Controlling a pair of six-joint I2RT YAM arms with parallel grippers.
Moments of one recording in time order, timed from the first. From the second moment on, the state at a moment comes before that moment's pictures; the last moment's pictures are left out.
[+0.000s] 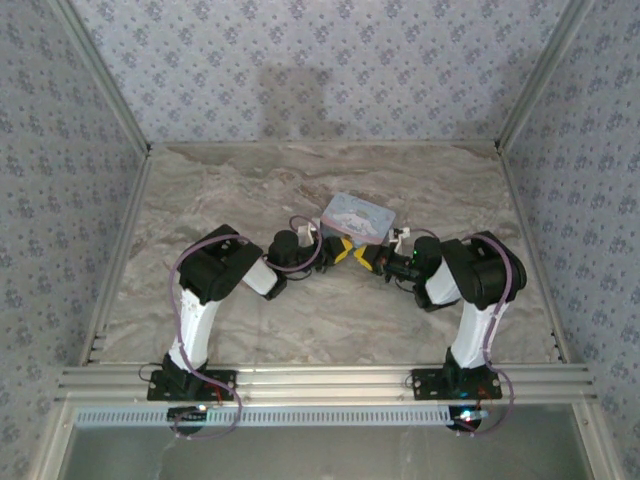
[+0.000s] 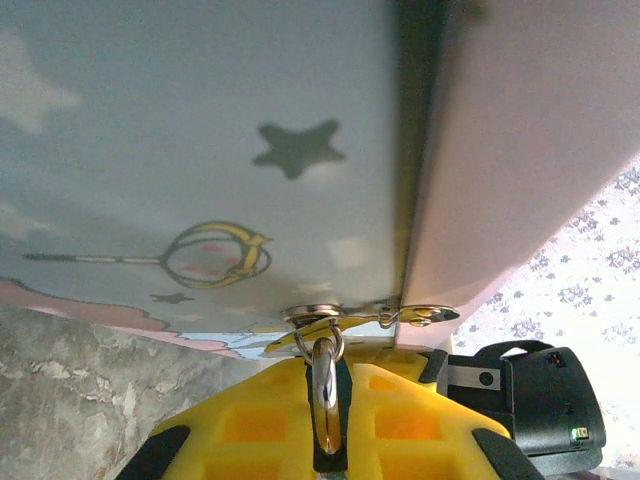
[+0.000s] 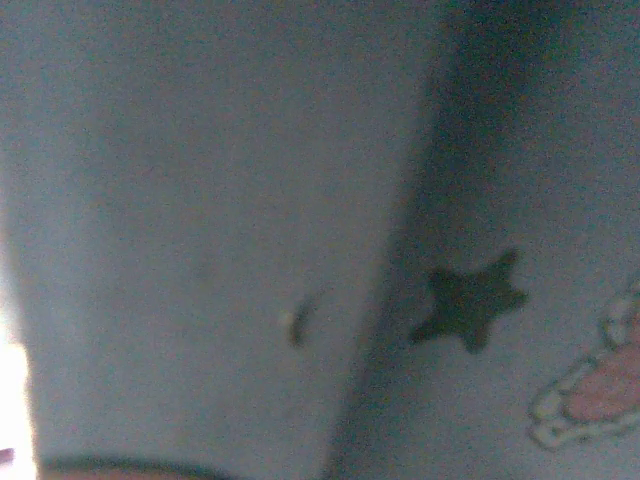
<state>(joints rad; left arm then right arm) -0.70 2.13 0.78 1.23 0.52 -1.47 0.27 1.88 0.37 1.26 -0.80 1.30</state>
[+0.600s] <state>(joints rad) -0.69 2.13 0.79 1.20 0.44 -1.47 0.32 1.81 0.48 0.96 -0.69 1.24</state>
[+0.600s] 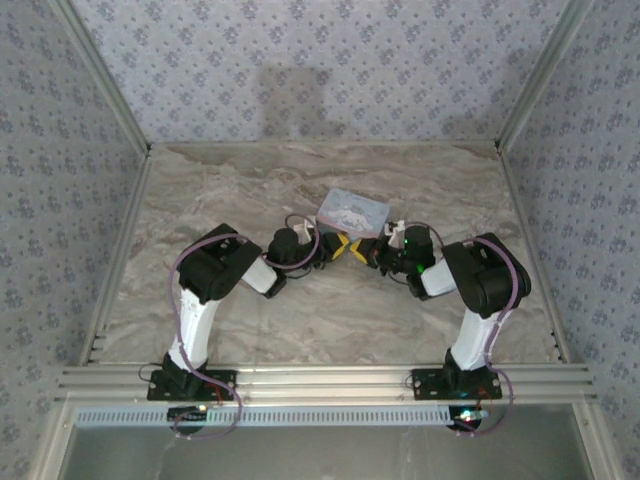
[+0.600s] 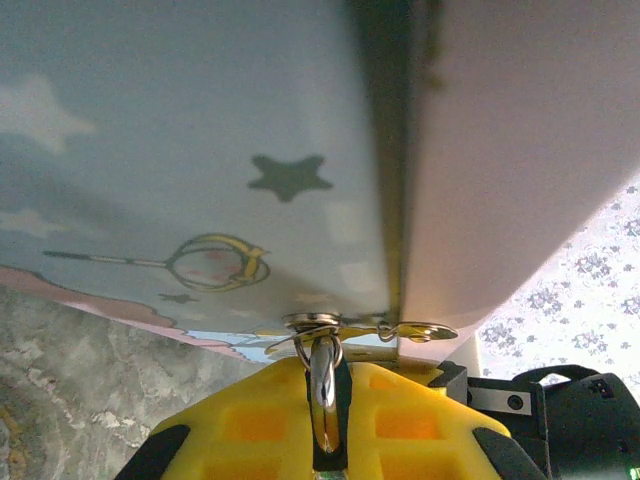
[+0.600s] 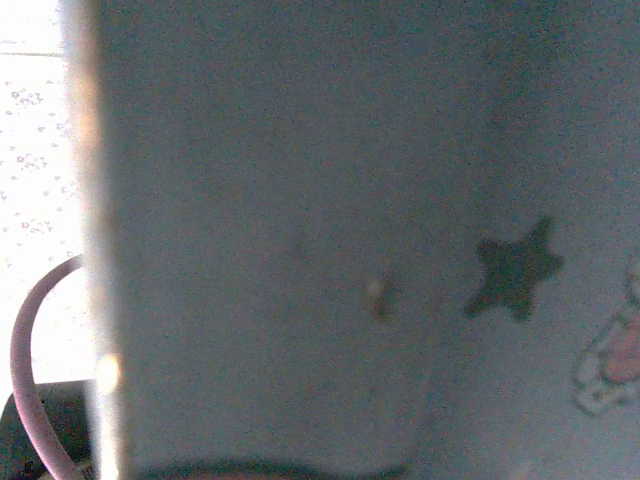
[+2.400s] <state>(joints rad) -0.69 2.15 0.71 1.27 0.51 -1.46 0.78 1.69 0.99 -0.43 0.25 0.11</state>
